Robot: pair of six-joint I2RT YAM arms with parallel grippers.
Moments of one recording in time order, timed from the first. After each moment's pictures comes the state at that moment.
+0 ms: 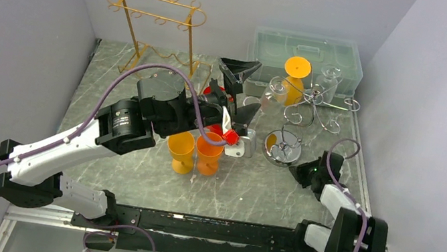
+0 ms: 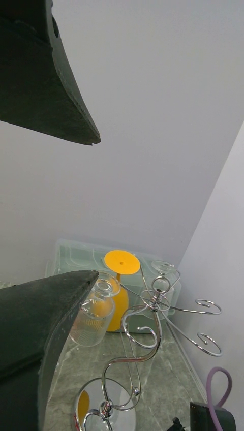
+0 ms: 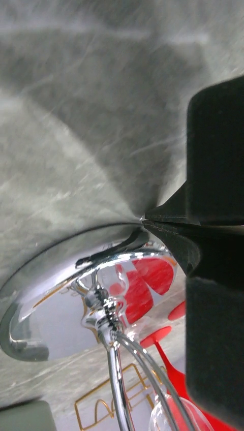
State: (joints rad) left arm -1.20 1.30 1.71 -0.32 -0.07 1.13; right arm -0.16 1.13 0.29 -0.03 -0.18 1.00
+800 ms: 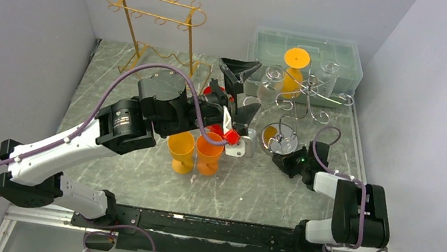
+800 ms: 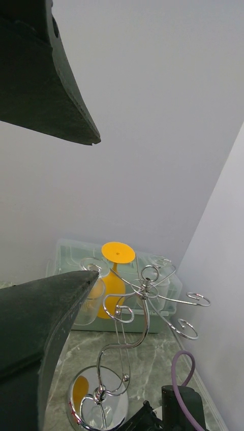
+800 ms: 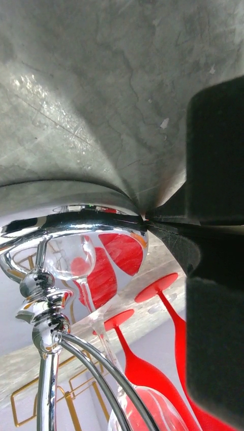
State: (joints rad) left arm -1.20 1.30 1.72 -0.33 -0.07 1.13; right arm 0.00 1.40 0.36 0.23 -0.32 1.08
